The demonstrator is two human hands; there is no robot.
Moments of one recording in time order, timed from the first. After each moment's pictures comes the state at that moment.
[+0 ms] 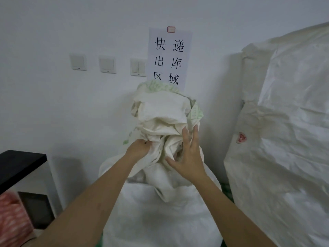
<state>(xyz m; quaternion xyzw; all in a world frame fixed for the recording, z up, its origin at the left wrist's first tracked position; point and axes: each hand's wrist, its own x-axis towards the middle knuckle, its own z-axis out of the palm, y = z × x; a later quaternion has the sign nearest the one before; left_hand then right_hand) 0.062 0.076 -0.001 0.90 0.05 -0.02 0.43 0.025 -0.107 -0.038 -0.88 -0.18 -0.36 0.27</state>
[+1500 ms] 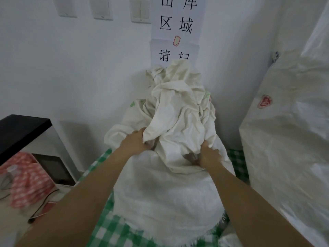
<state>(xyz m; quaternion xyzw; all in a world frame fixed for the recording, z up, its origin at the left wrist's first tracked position) 0.075 0.125 -0.123 0.96 -0.05 -0.06 0.28 0.061 -0.155 -0.173 -0.98 0.17 0.08 0.09</state>
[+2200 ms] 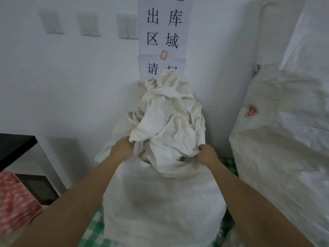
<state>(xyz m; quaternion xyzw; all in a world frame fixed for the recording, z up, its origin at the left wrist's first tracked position) 0.091 0.111 -0.093 0.95 0.04 0.02 0.32 0.078 -0.178 -0.123 -0.95 0.12 -0.01 0.29</state>
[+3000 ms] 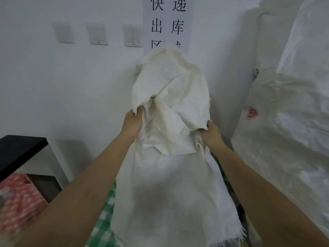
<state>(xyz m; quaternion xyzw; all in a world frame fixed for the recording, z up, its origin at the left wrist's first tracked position) 0.085 0.083 -0.011 0.77 0.06 0.10 0.62 0.083 -0.170 -0.053 -0.89 0.08 -0.12 0.42</state>
